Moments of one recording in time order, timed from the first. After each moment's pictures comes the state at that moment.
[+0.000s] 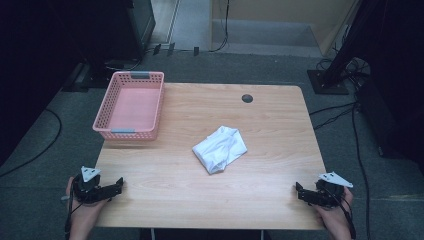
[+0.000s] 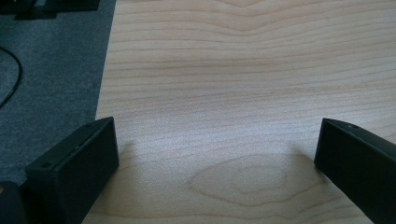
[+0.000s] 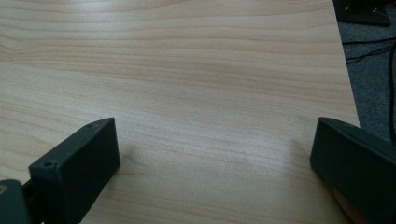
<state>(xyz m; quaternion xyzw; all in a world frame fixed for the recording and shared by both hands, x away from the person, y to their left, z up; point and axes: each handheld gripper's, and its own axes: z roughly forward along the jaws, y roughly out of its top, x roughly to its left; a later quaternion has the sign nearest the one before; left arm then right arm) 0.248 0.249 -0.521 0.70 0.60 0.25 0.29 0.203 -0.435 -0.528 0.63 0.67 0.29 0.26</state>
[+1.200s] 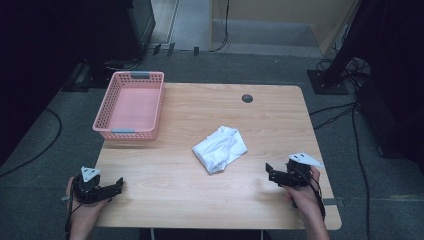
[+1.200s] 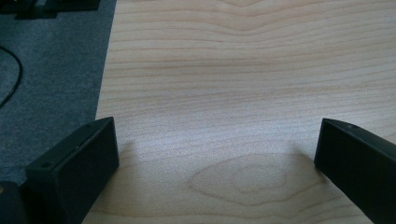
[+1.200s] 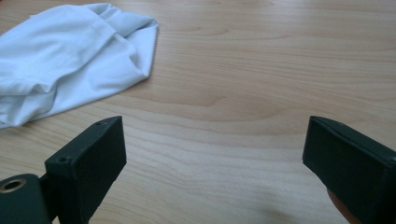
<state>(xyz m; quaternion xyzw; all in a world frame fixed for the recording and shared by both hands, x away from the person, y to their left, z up) 0.247 0.249 -0.521 0.70 0.60 0.25 0.29 0.250 -0.348 -0.488 0.59 0.68 0.38 0.23</state>
